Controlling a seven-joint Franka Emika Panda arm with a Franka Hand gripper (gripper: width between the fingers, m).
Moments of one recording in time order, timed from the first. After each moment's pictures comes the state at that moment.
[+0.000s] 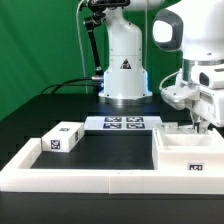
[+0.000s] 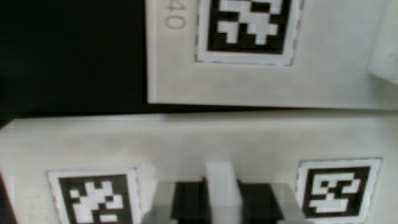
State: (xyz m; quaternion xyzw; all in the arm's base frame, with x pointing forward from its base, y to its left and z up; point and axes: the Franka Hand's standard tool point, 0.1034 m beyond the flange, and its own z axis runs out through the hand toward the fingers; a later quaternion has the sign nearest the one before) arm 0.420 0.149 0.013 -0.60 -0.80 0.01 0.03
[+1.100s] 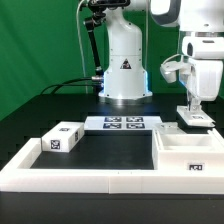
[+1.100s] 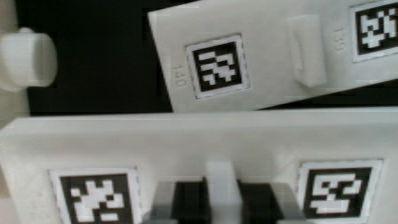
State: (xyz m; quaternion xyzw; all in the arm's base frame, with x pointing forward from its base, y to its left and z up) arm 0.429 0.128 0.065 -0.71 -0.71 0.02 -0.01
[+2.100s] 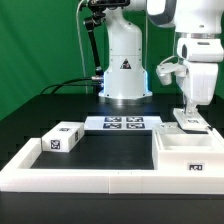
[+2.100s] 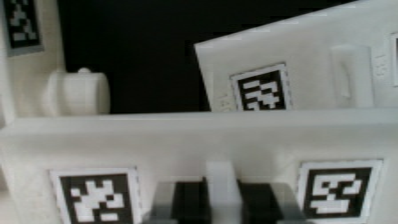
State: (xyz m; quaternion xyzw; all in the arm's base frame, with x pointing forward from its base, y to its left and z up) arm 0.452 0.115 0.064 -0.72 -0.70 0.02 -0.01
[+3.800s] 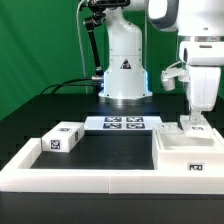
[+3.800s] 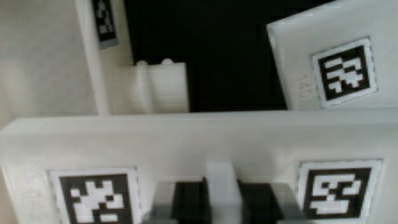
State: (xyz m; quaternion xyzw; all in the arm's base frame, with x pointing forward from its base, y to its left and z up) arm 0.485 0.117 0.059 -0.75 -0.67 0.01 -0.01
